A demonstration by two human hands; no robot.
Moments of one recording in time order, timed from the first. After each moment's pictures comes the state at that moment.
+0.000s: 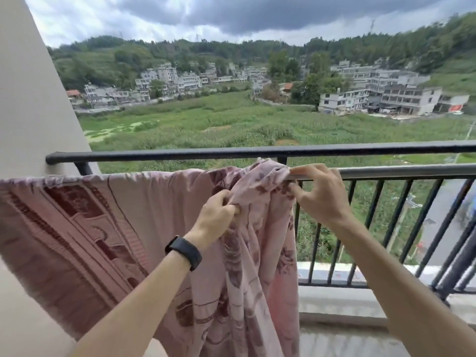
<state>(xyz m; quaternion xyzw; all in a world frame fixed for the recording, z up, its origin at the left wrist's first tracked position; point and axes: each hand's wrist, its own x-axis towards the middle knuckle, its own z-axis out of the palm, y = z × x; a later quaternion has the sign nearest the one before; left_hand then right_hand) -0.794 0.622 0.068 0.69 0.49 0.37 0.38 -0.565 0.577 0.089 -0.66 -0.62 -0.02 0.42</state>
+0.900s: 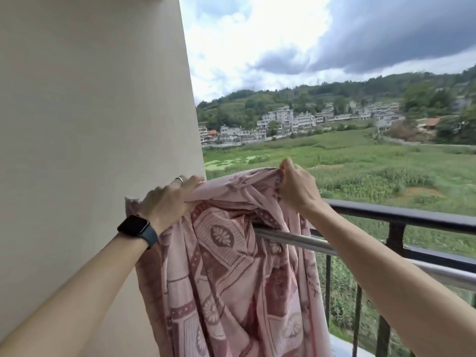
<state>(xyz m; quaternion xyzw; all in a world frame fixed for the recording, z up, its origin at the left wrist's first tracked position) -0.979 0.647 0.191 0.68 0.62 0.20 -0.33 -0.703 0.775 0.178 -0.45 -0.77 -0.02 0.45</state>
